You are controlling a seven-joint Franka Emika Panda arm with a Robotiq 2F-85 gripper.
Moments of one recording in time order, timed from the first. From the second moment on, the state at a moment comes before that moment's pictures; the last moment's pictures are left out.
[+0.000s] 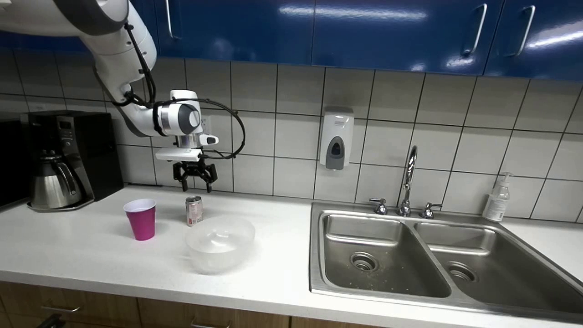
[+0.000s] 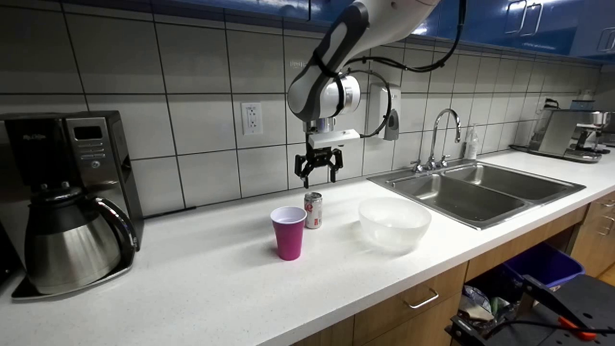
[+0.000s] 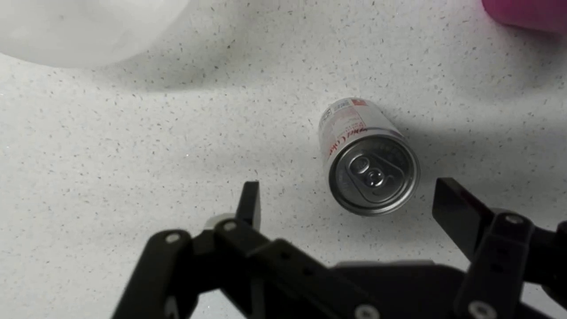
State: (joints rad) arm 0.11 0.71 -0.03 -1.61 -0.07 2.35 0.11
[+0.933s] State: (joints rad) arm 0.12 0.75 -0.03 -1.57 -0.07 2.27 0.11
